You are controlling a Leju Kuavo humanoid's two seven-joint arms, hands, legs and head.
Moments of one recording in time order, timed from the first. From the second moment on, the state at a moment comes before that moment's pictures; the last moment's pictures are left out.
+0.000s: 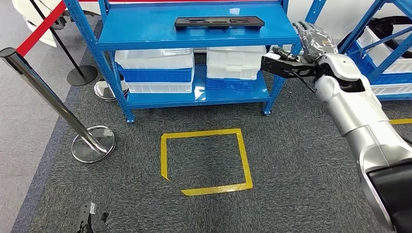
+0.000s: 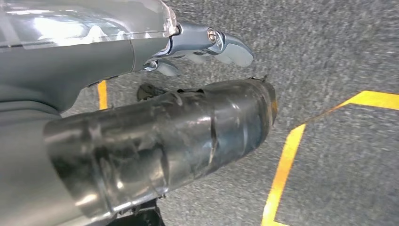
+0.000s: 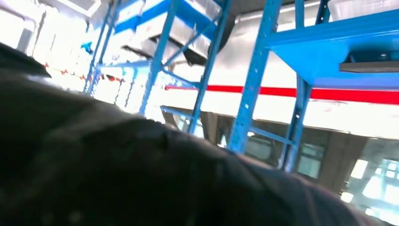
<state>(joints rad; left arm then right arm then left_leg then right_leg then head) 0.01 -0.02 -0.03 -0.17 0.38 0.05 -0.20 -1.19 -0.28 0.58 -0.46 0.99 0.10 -0.04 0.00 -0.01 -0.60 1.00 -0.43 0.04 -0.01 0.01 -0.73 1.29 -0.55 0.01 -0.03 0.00</state>
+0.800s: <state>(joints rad) 0.00 0.00 -0.02 -0.17 0.36 0.14 -0.15 -1.23 -0.25 0.72 -0.48 0.99 0.12 -0.09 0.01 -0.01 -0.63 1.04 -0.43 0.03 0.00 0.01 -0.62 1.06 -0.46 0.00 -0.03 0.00</state>
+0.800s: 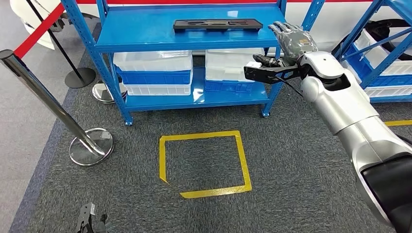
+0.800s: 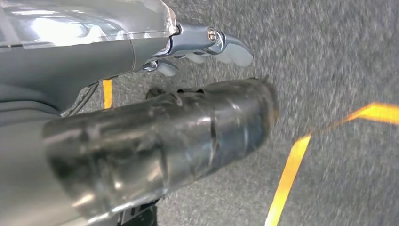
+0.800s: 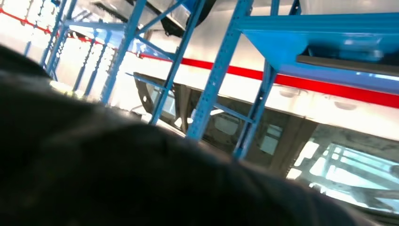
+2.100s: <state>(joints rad) -0.01 -0.01 -0.03 -0.17 0.33 0.27 -0.09 -1.27 -0.23 0.79 -0.48 0.93 0.15 -0.11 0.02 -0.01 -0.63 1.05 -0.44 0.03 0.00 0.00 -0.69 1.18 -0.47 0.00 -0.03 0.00</state>
